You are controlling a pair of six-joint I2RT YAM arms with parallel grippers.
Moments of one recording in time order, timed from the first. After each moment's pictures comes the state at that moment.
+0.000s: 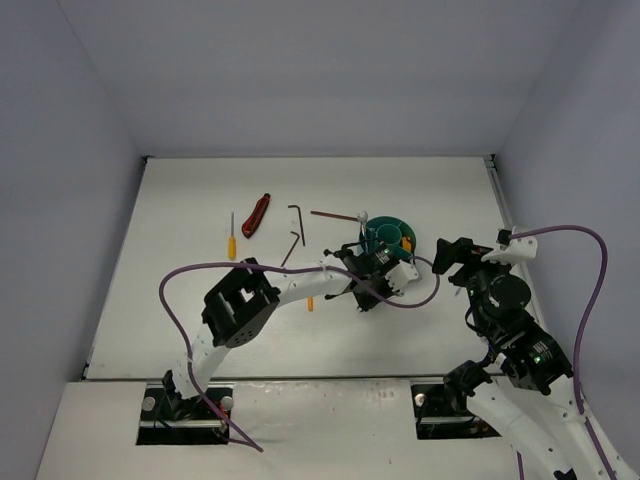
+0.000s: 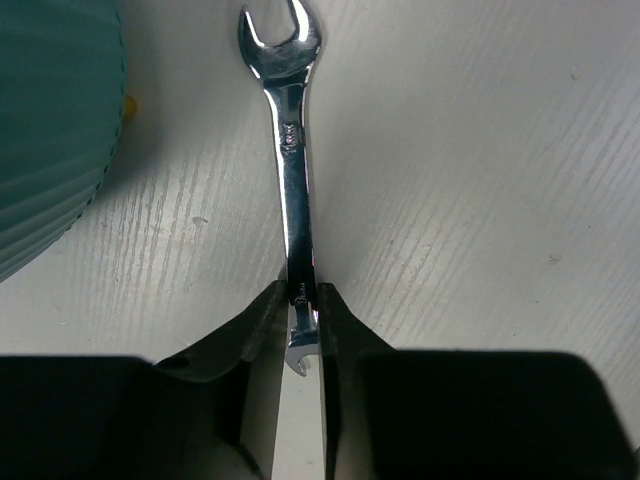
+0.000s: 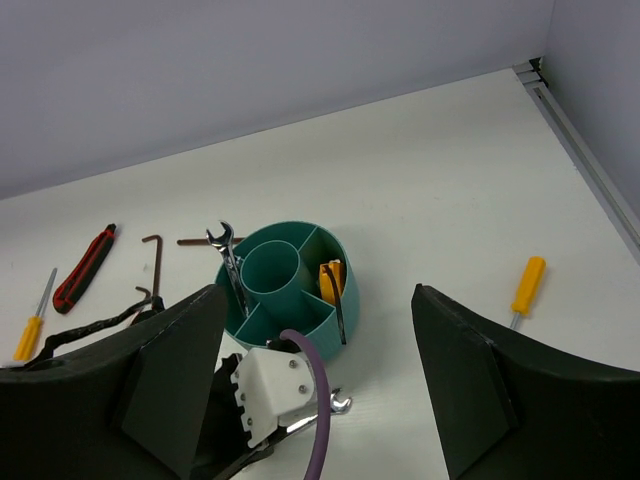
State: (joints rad) left arm -1.04 2.16 1.66 -0.57 0.13 0.14; right arm 0.54 0.46 0.75 -0.41 0.55 0.33
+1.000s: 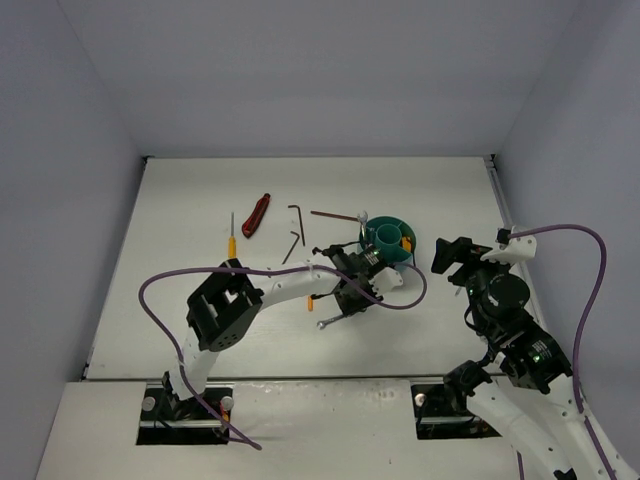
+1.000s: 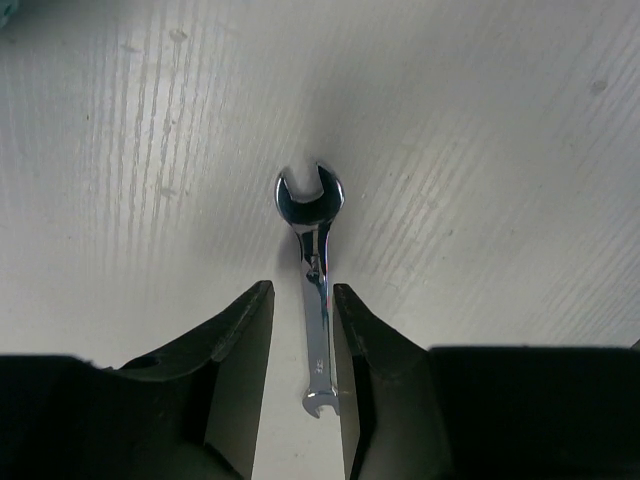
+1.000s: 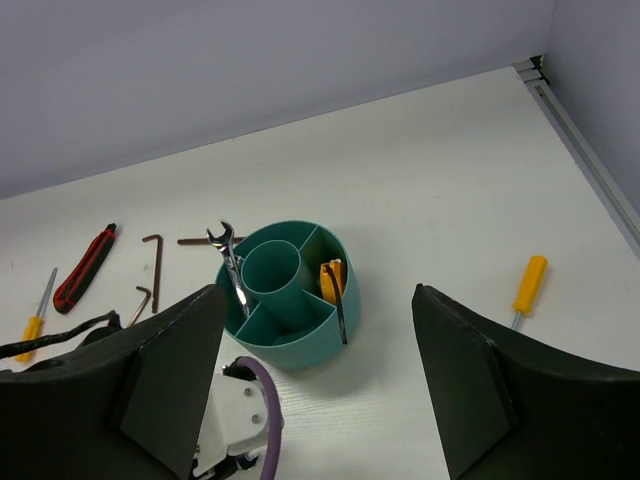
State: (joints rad) left arm -1.03 2.04 1.56 -0.74 0.09 0.17; right arm 0.54 0.47 0.75 -0.40 0.55 0.34
